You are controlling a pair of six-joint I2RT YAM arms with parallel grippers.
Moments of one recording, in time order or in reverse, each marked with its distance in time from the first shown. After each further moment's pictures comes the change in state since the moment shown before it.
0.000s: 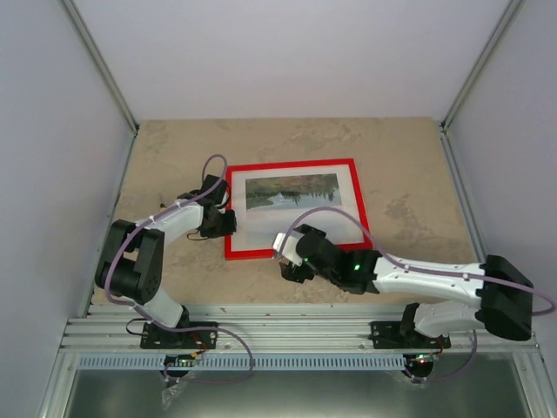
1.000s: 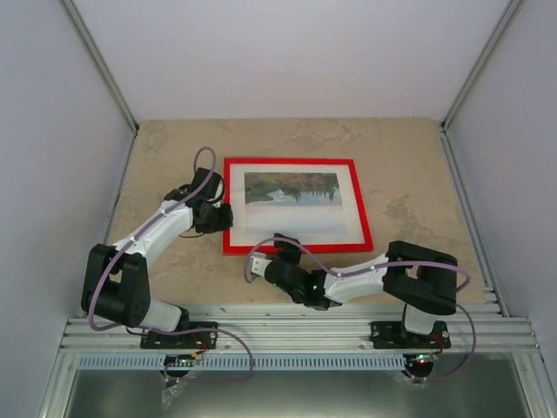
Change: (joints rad) left arm 0.000 -0.158 0.056 -0.147 0.032 -0.010; right arm 0.146 0.466 -0.029 0.492 0.424 -0.357
